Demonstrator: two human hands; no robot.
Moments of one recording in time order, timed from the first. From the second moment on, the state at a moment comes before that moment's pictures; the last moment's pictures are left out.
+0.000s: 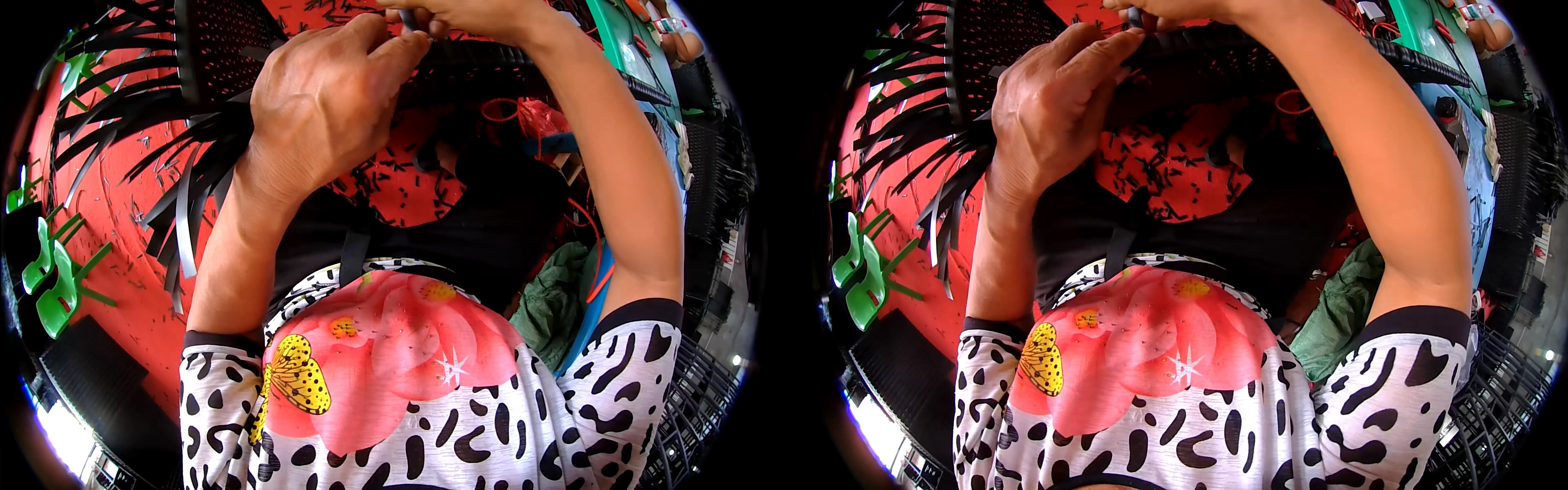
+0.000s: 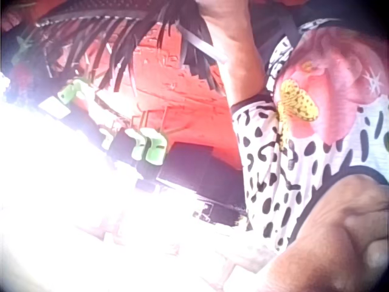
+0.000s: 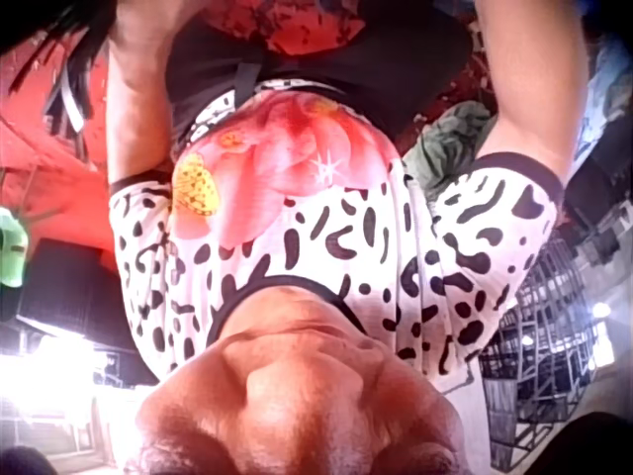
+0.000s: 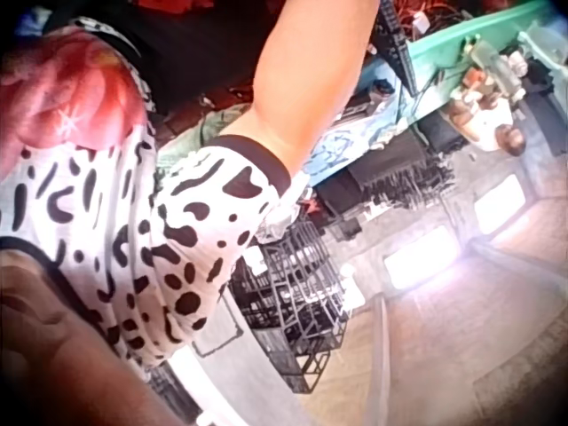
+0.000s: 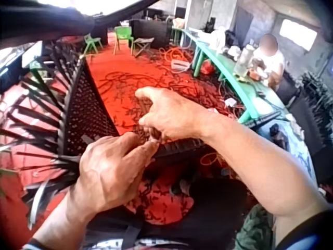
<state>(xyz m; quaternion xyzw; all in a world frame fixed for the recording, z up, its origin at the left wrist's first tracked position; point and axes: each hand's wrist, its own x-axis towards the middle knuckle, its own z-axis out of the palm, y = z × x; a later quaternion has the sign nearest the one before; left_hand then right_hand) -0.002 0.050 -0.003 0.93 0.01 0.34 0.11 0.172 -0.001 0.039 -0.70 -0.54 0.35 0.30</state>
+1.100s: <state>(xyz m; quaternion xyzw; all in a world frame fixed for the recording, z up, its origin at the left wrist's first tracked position) 0.000 0.052 -0.001 0.93 -0.02 0.33 0.17 0.192 0.001 0.017 -0.65 -0.52 0.46 0.32</state>
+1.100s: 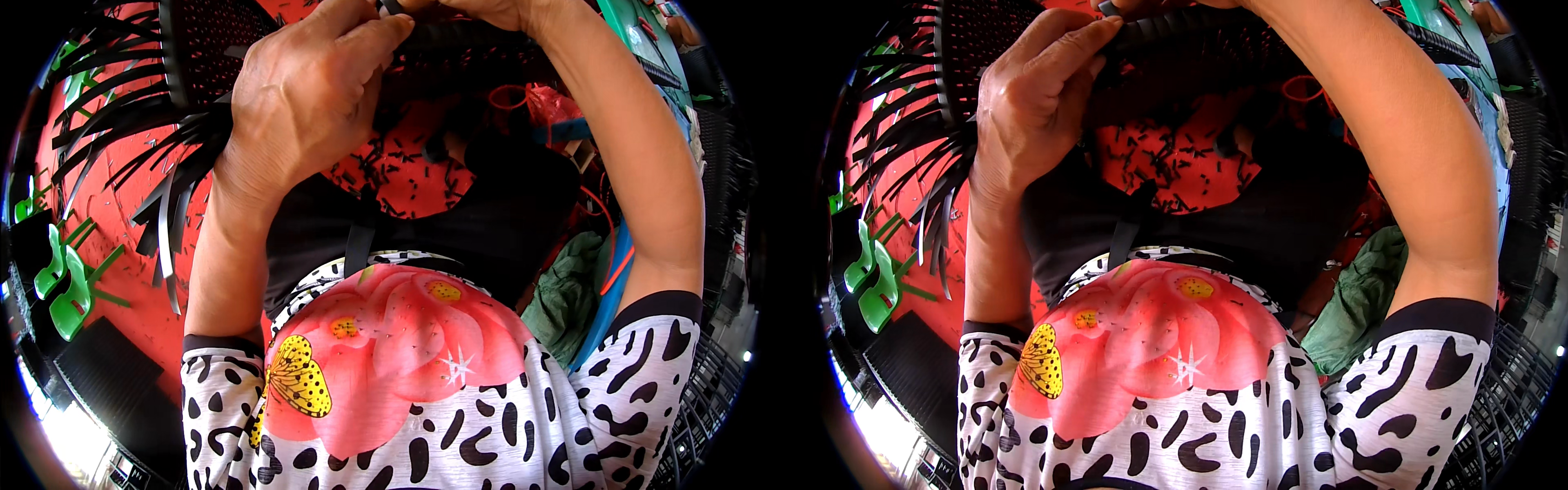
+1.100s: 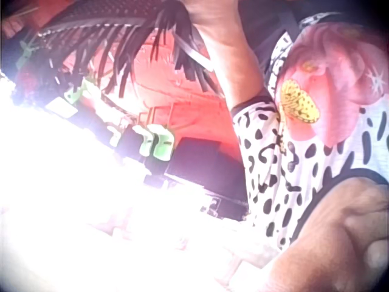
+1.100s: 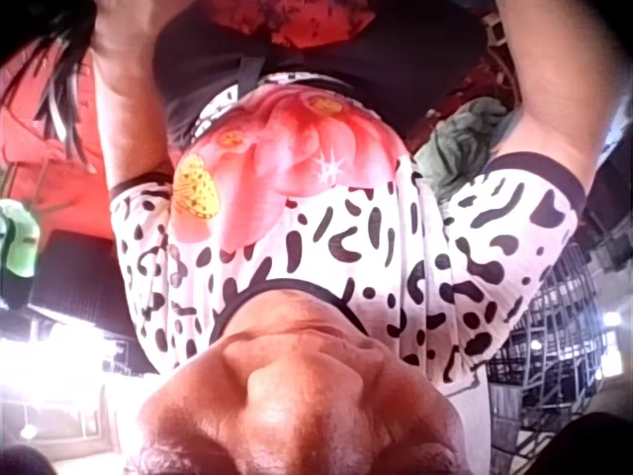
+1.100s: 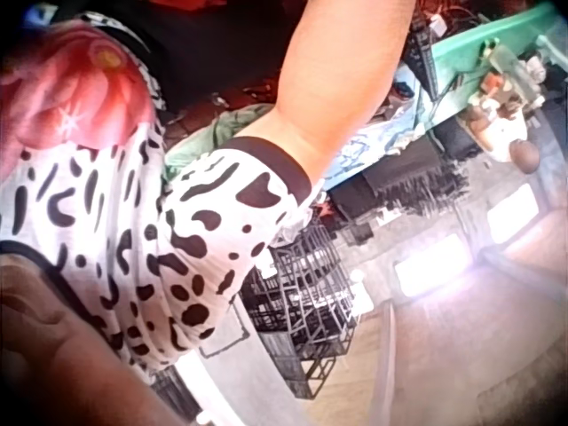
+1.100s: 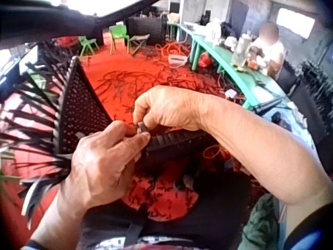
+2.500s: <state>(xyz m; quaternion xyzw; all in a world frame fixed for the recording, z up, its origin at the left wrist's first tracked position) -0.006 0.052 0.003 0.94 0.03 0.28 0.22 0.108 -0.118 -0.036 -0.69 -0.58 0.09 0.42</state>
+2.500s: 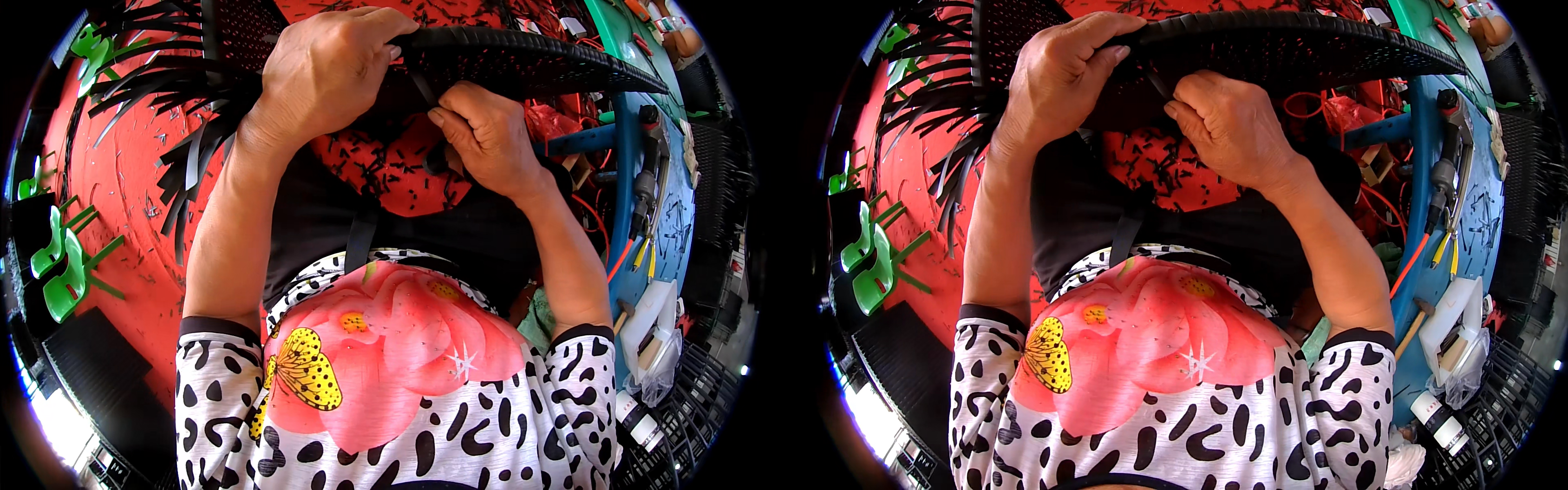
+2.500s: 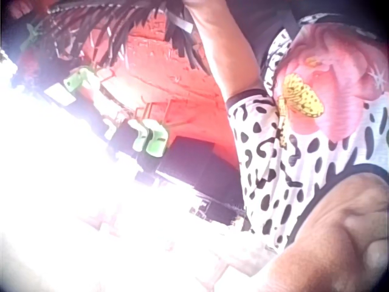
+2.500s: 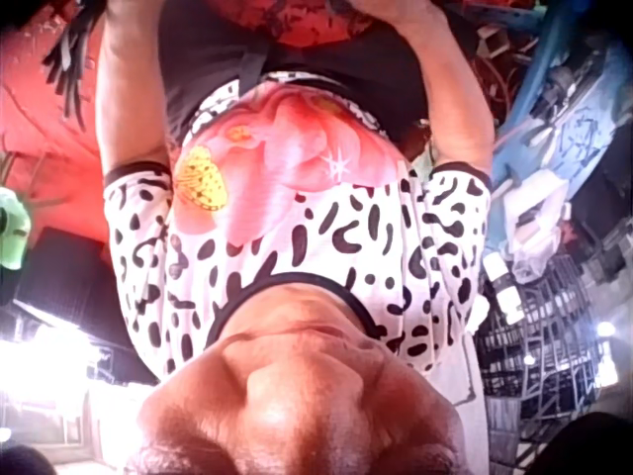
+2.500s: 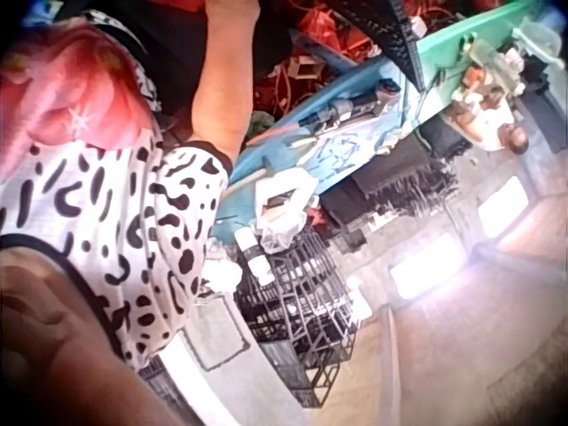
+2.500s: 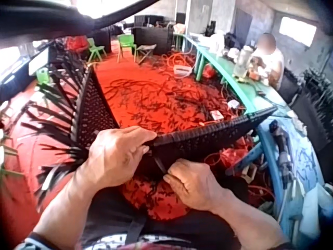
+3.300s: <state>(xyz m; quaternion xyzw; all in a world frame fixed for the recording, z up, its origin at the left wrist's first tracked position) -0.002 0.045 0.007 0.93 0.07 0.32 0.17 0.154 -0.122 0.027 -0.51 -0.36 0.36 0.69</state>
